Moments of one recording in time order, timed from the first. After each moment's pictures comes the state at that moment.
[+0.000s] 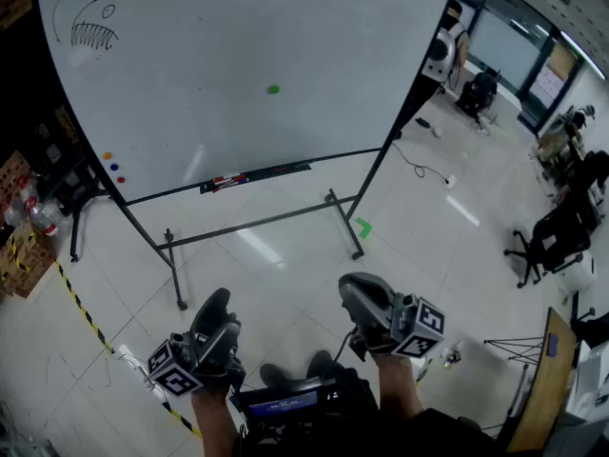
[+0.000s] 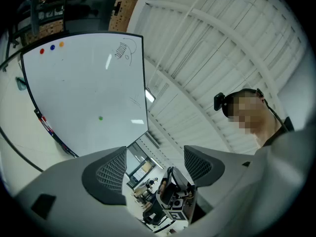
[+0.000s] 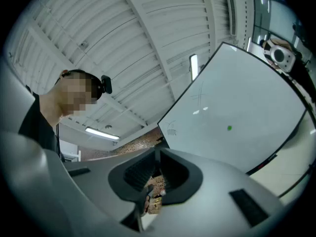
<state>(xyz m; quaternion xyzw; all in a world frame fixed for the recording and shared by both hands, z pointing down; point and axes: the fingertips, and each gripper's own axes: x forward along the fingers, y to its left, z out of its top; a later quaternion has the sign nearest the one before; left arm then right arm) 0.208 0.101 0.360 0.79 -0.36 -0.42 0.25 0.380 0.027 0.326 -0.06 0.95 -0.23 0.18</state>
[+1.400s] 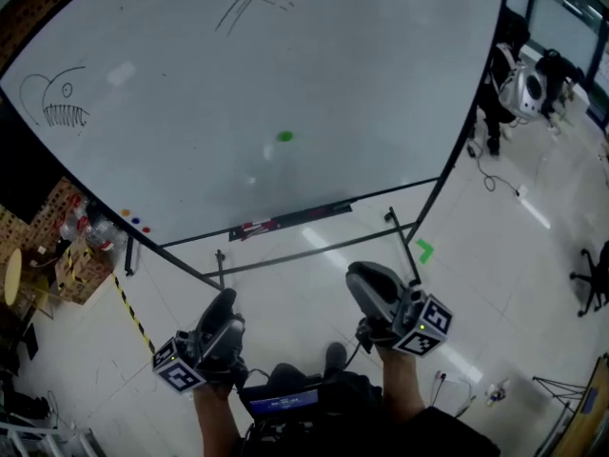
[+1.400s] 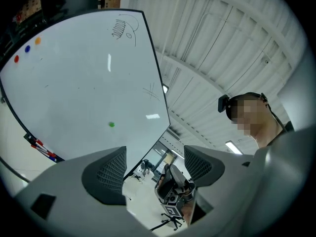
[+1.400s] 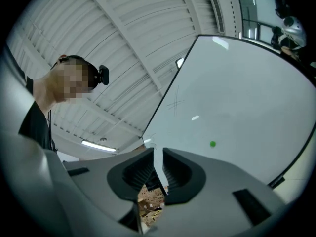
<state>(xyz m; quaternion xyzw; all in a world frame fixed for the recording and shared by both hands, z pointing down) 0.186 -0.108 0.343 0.79 -0.45 -0.34 0.25 0.350 -0.220 0.343 -0.03 0.94 -0.25 0.25</state>
